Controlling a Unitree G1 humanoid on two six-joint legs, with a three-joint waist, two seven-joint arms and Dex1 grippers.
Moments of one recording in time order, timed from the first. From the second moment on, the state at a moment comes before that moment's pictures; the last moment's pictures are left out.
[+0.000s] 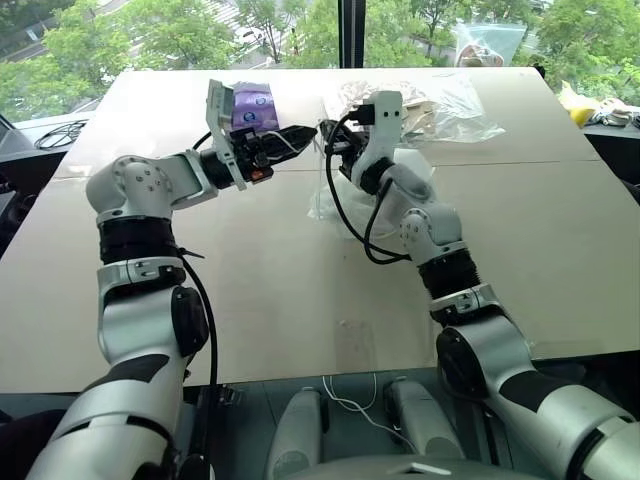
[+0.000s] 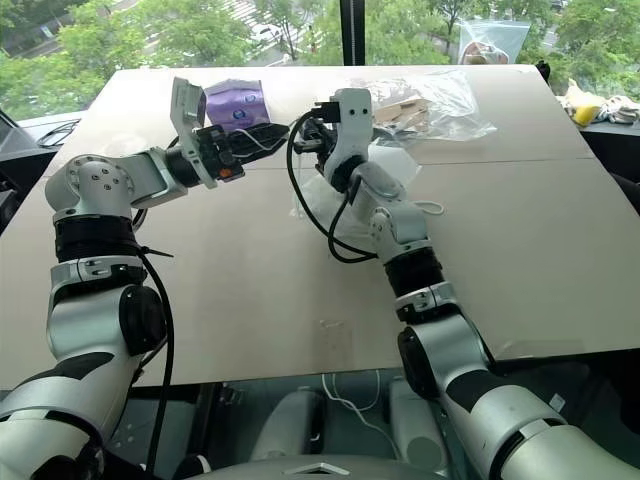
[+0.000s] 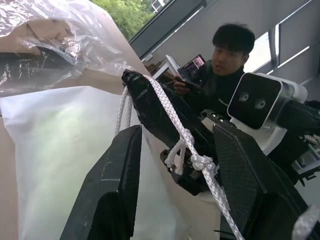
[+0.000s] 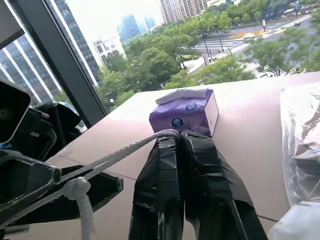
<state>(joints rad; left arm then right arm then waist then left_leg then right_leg) -1.03 0.55 0.32 0.53 -0.71 1.18 -0.89 -0.99 0.12 -0.02 0.50 0.38 0.25 0.22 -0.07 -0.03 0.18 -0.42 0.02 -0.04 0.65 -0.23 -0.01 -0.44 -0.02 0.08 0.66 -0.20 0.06</state>
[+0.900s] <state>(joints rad) -0.85 0.67 0.22 0.51 -0.58 0.89 -0.97 -0.79 -0.03 0.04 0.18 0.42 0.47 0.34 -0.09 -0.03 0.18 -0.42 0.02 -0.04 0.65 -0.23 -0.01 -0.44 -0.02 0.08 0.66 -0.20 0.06</state>
